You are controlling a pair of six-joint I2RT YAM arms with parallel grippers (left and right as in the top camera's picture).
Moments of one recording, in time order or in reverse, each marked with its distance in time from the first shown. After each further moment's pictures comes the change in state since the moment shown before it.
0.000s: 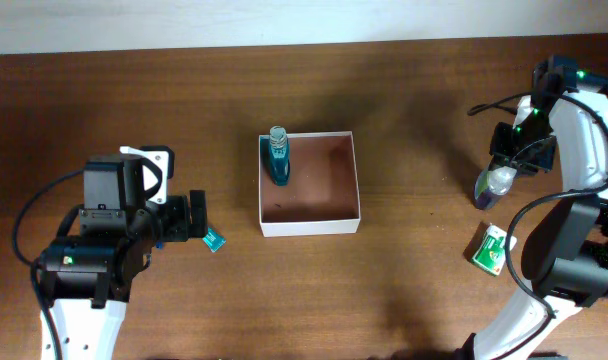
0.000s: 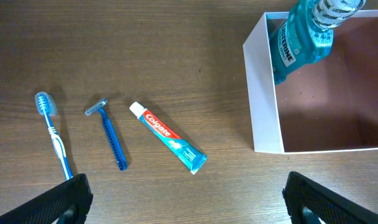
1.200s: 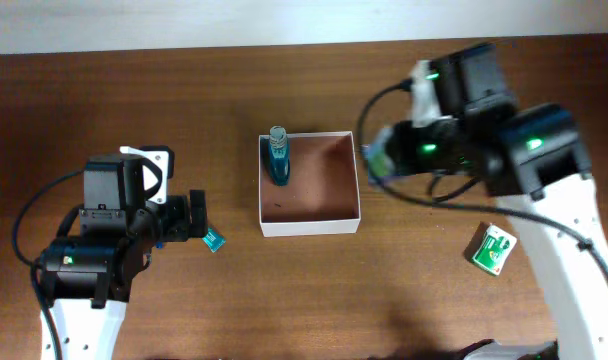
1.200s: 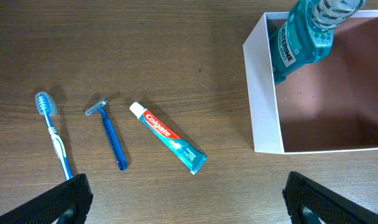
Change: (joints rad) left arm 0.000 0.000 0.000 0.000 0.000 0.000; right arm 0.688 -0.492 0.127 -0.039 -0.041 0.168
